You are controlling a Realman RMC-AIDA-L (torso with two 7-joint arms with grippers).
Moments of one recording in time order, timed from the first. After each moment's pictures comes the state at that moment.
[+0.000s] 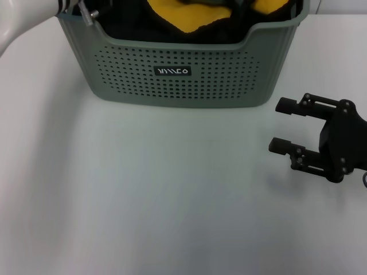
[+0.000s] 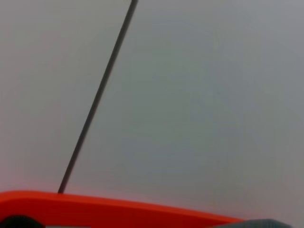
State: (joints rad) left arm -0.80 -2.09 1.03 0.64 1.43 0.60 -1.76; right arm 0.47 2.02 -1.00 -0.44 -1.45 -1.81 0.84
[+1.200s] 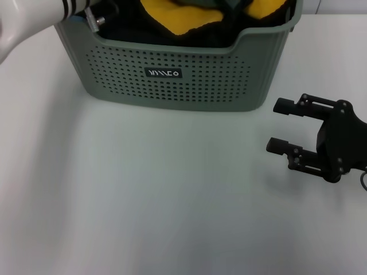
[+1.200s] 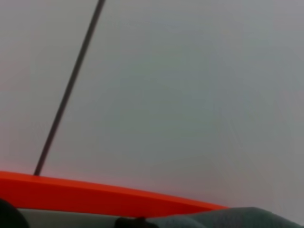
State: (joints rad) left arm -0.79 -2.09 1.08 0.65 1.43 0.62 -1.79; right arm 0.47 2.02 -1.00 -0.42 -1.45 -1.81 0.83
